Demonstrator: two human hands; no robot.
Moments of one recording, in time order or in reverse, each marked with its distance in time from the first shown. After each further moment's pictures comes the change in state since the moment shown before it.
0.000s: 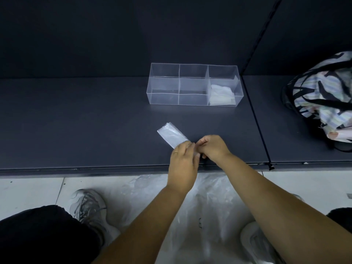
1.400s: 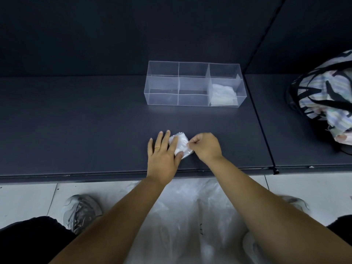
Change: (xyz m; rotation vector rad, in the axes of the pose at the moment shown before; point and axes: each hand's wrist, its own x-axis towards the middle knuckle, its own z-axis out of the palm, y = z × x) left_hand 0.033 -0.074 -0.007 0.515 -0.185 0.018; right_hand 0.017 -0.014 0.024 -0.232 0.147 -0.091
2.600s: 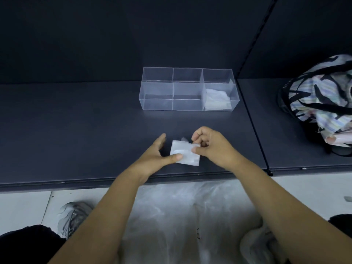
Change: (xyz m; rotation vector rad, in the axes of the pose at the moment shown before) left_hand 0.007 -0.008 -0.070 -1.223 -0.482 -0.312; right_hand -0.026 -0.007 -0.061 0.222 -0.226 -0.264
